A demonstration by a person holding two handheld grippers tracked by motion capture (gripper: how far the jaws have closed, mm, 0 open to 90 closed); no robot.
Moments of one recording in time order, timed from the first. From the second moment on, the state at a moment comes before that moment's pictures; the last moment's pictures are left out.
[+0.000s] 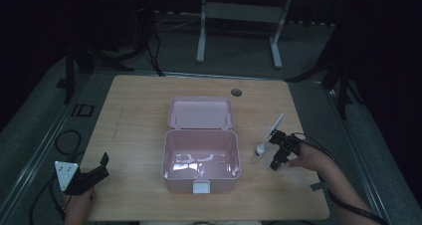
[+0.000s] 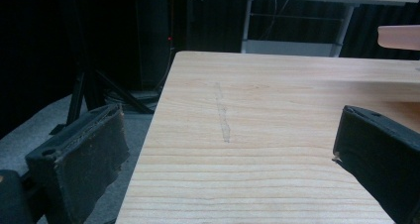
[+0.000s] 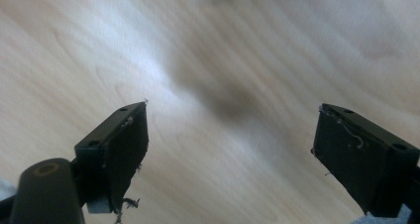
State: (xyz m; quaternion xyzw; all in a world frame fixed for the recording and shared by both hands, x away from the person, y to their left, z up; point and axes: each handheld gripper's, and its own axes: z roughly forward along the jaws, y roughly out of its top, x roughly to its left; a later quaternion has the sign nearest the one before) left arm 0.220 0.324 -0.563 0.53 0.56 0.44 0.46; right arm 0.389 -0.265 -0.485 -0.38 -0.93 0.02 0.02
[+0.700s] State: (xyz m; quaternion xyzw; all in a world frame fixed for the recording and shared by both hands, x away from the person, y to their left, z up) left arm 0.220 0.324 -0.563 0.53 0.56 0.44 0.46; right arm 0.421 -0.223 -0.496 -0.37 -0.93 0.00 0.02
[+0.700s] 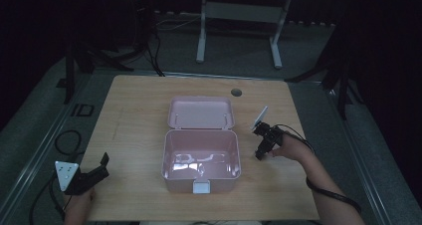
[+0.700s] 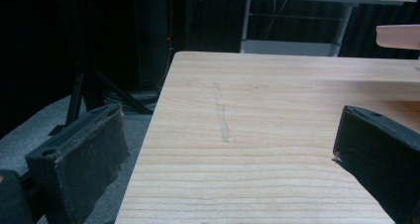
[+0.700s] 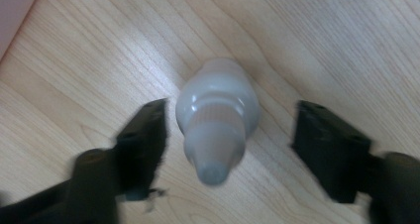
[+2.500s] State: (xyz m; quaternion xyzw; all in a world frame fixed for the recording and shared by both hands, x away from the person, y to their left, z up) left arm 0.221 0.324 -0.563 0.53 0.56 0.44 0.46; right arm 0.374 -0.222 -0.468 -0.08 -1.00 0.00 0.01
